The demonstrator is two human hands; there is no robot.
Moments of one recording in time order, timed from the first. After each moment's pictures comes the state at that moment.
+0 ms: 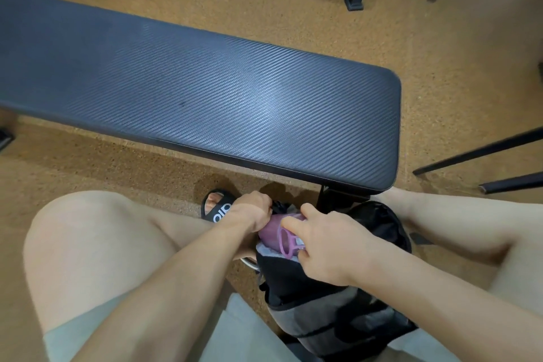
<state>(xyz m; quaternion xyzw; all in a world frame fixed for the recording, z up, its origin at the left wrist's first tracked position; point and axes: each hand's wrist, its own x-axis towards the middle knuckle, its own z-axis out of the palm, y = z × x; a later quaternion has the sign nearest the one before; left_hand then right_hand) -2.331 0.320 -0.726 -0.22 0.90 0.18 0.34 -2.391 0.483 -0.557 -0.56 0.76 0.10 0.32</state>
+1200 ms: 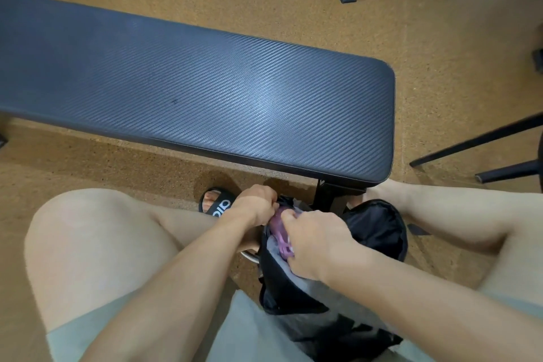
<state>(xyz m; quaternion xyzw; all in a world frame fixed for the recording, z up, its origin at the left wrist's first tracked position) -2.338 0.328 -0.704 -0.23 0.89 0.24 0.31 -2.368 0.470 -0.580 -0.49 0.80 0.14 0.31</state>
